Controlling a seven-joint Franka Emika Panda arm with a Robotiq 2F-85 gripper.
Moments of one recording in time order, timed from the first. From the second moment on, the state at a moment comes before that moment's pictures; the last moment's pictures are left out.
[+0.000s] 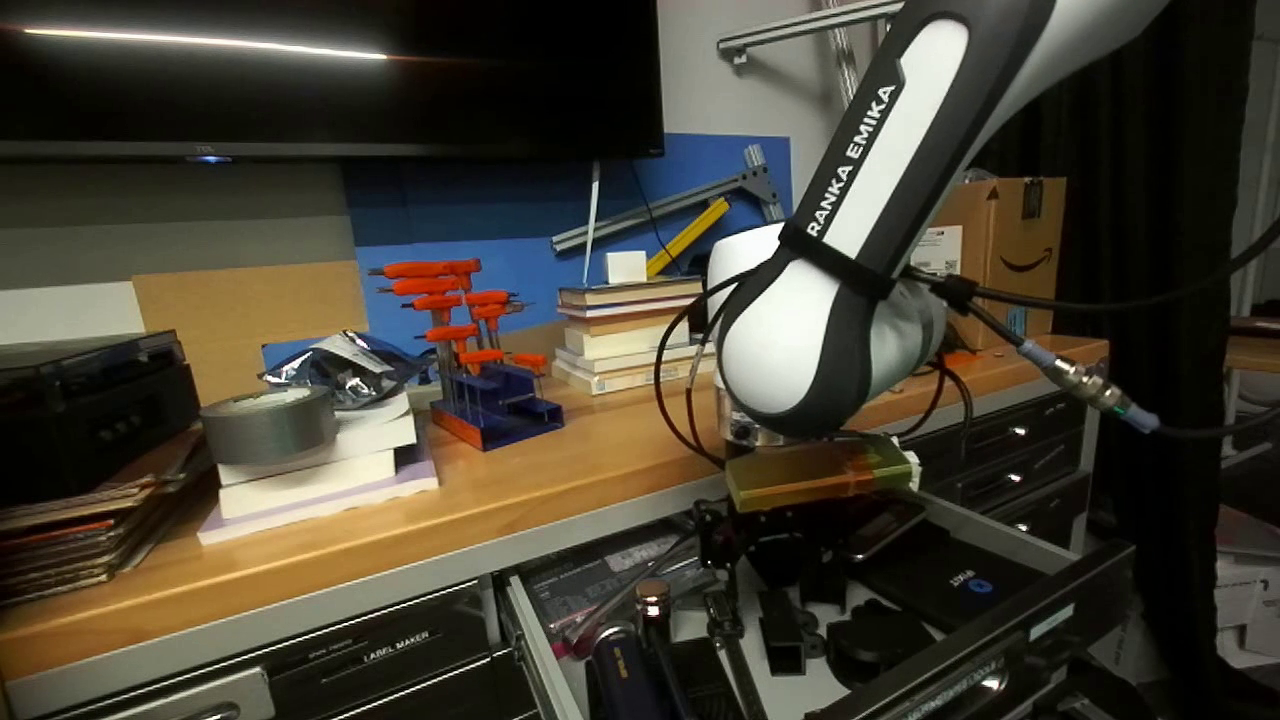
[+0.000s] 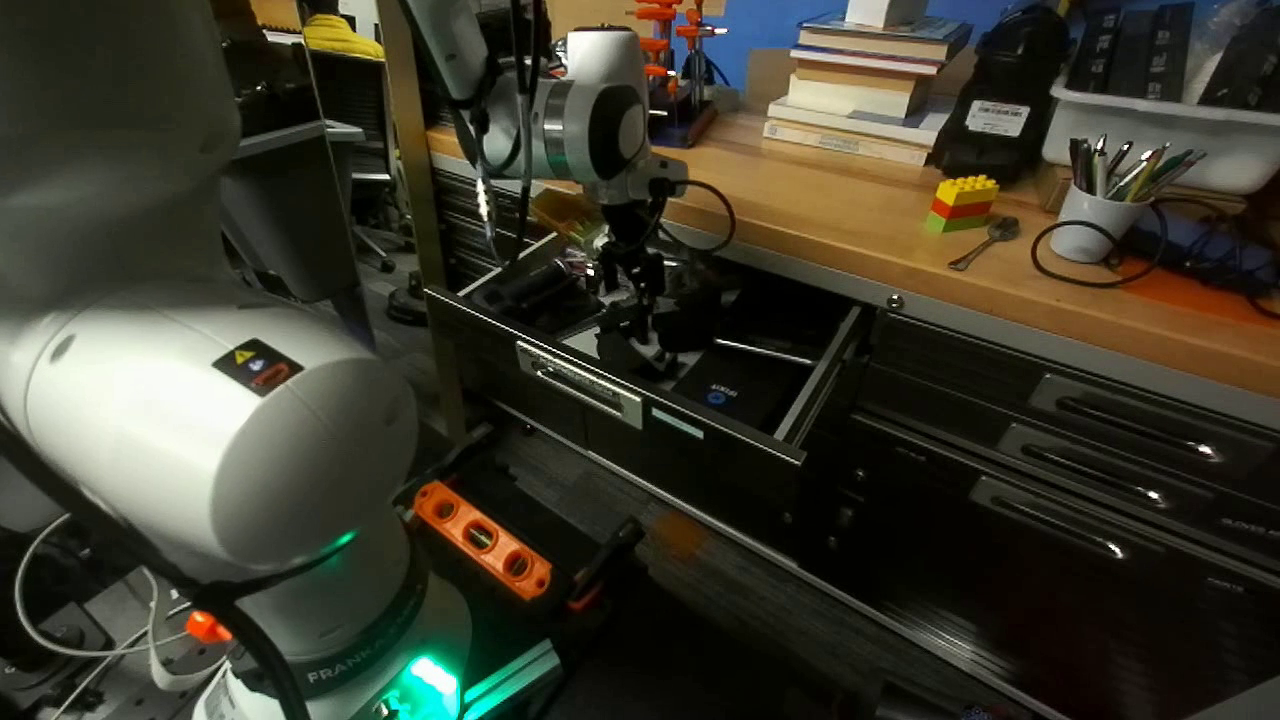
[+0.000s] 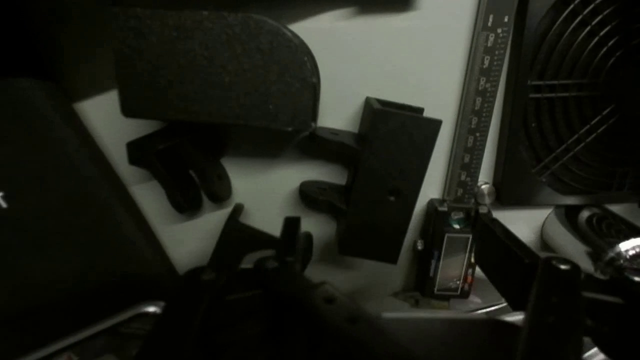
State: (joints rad) arm 0.19 0.17 0.04 -2.45 -0.16 2.65 0.61
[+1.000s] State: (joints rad) arm 0.10 -0.07 0.05 -2.46 -0.36 2.15 1.25
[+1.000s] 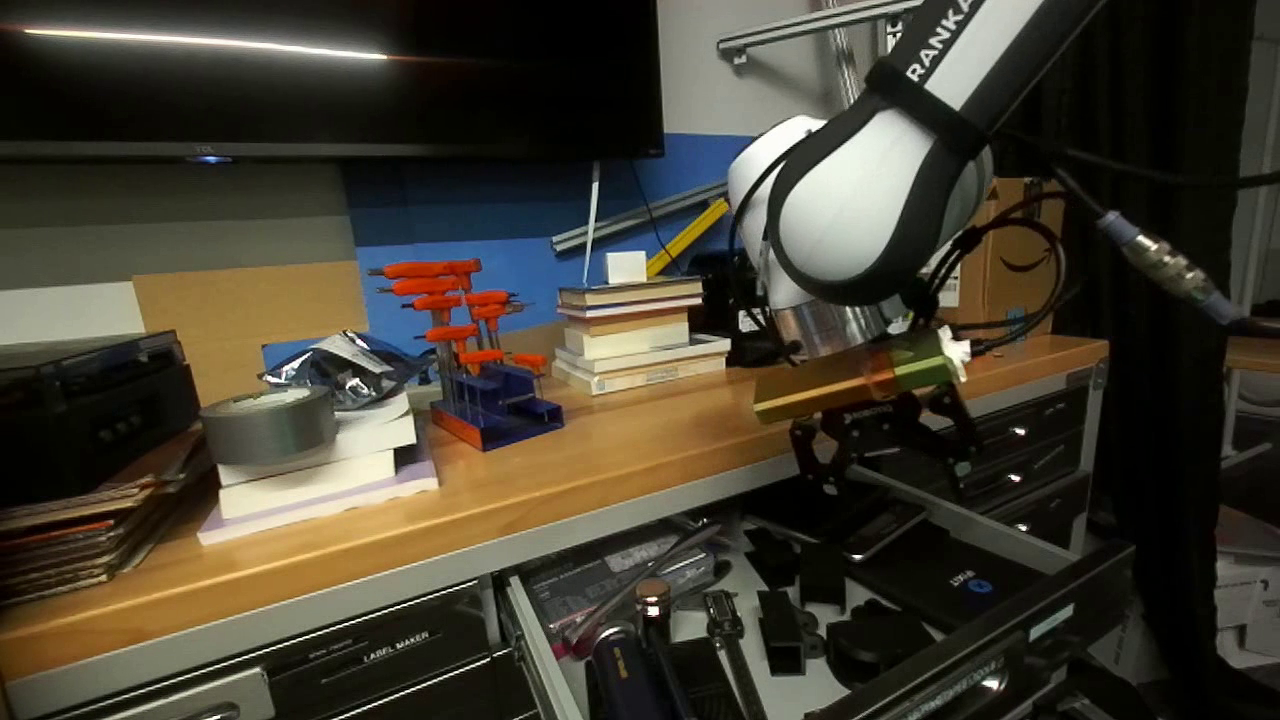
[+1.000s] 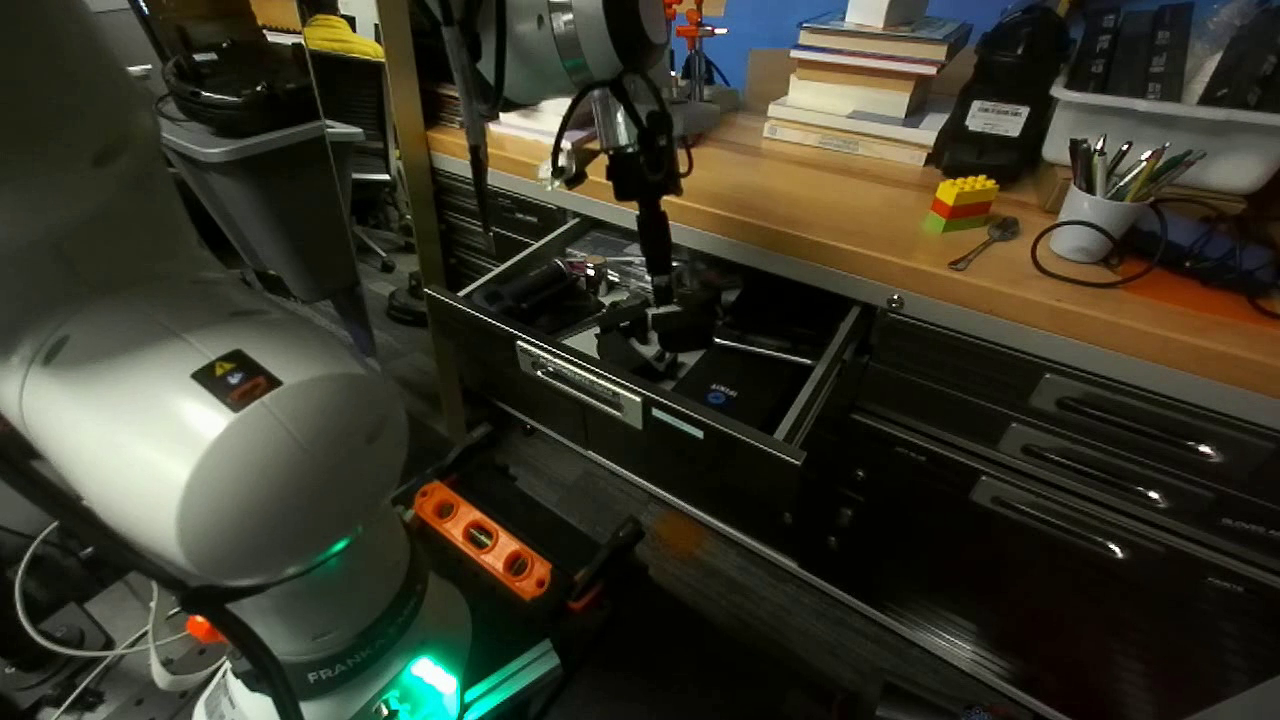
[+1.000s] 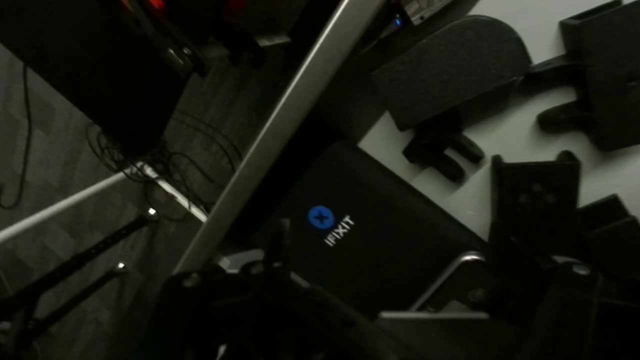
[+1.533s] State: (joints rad) arm 0.01 -0.07 0.02 -2.62 -0.35 2.21 1.50
